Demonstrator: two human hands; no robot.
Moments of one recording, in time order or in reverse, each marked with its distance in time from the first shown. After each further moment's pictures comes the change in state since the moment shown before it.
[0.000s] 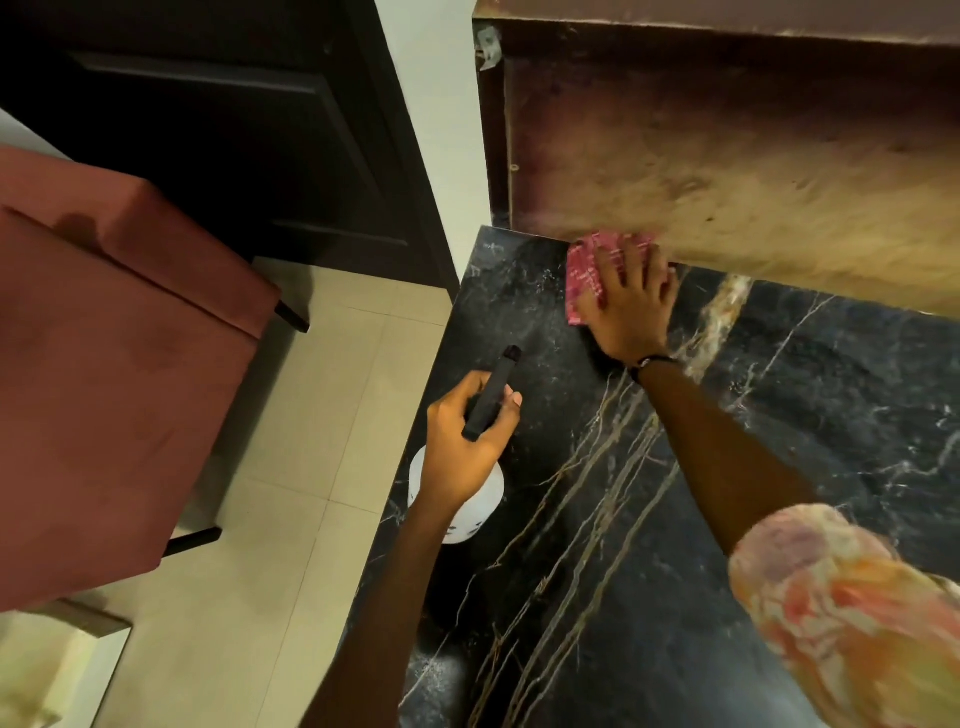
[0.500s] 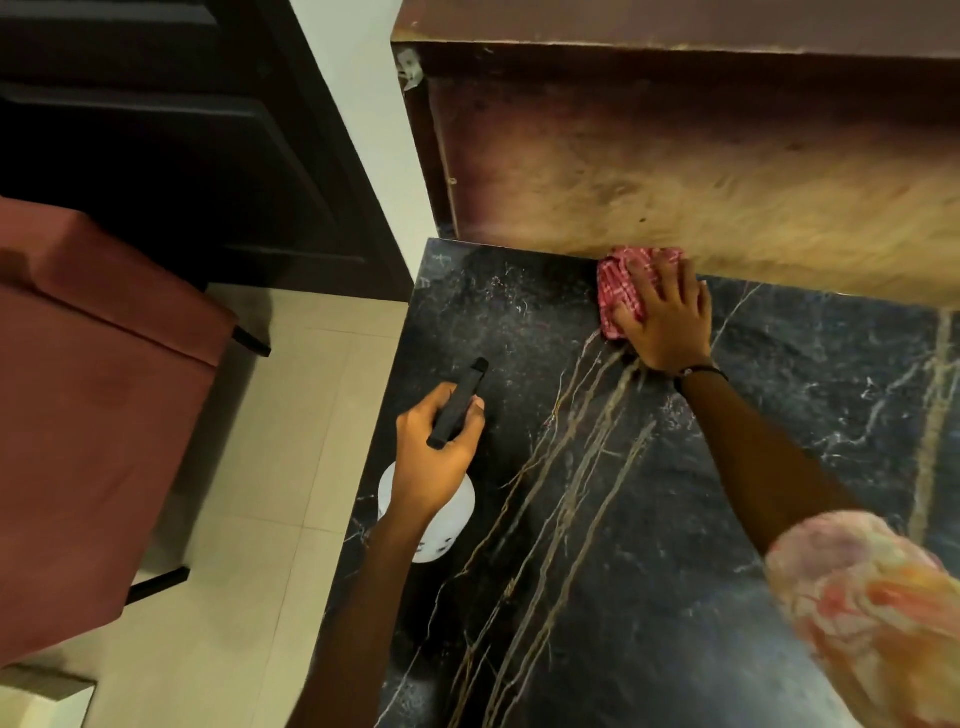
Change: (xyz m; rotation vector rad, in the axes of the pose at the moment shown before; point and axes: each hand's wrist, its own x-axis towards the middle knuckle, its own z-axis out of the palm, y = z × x) left_hand 0.000 0.001 0.013 0.023 -0.014 0.009; right_hand -0.031 0.101 -0.022 -0.014 0.035 0.078
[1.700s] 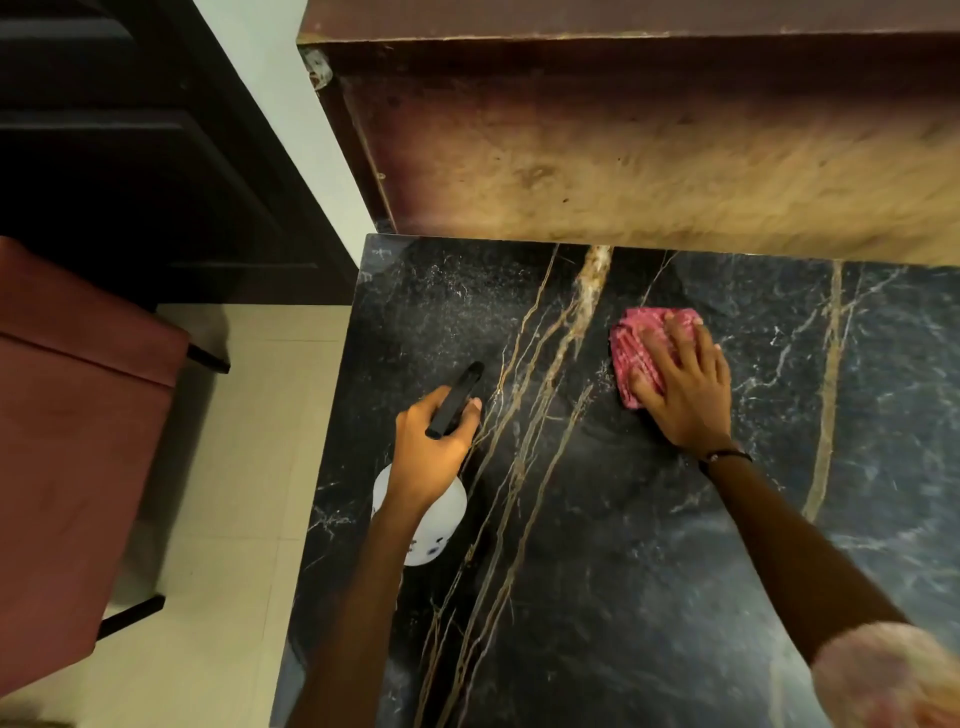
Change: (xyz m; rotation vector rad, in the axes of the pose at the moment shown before) left_hand -0.027 0.017 0.037 0.035 -0.153 -0.152; right_hand -0.141 0.080 -0.009 -0.049 0.014 0.041
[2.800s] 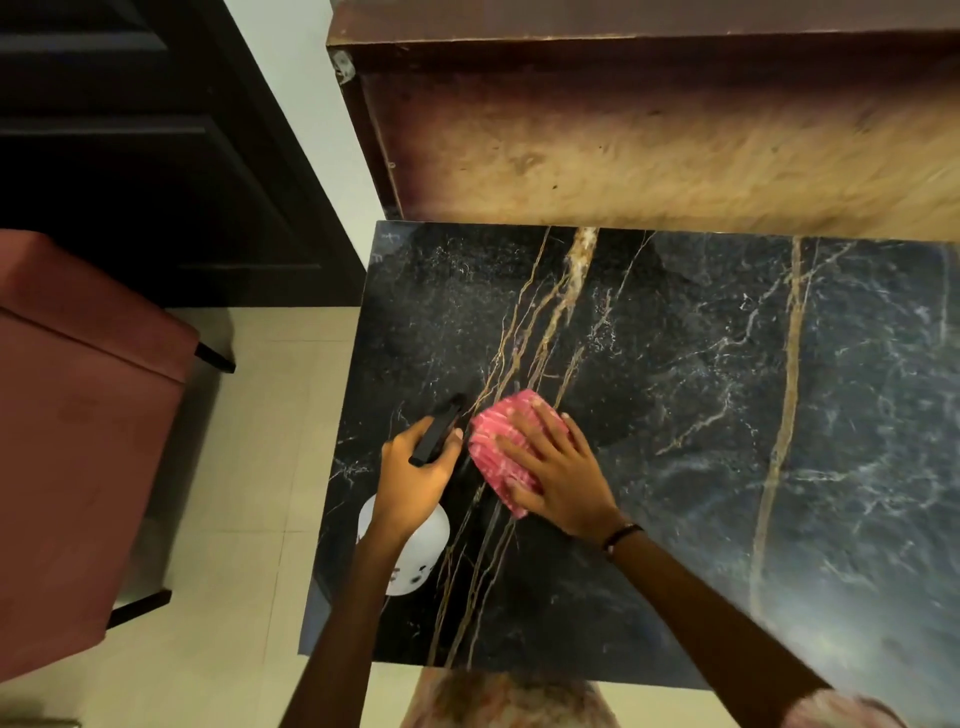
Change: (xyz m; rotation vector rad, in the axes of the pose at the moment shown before) left_hand -0.084 -0.029 -0.032 -0.011 -0.042 -0.063; right_hand -0.139 -0.136 0.038 -0.039 -0.062 -0.471
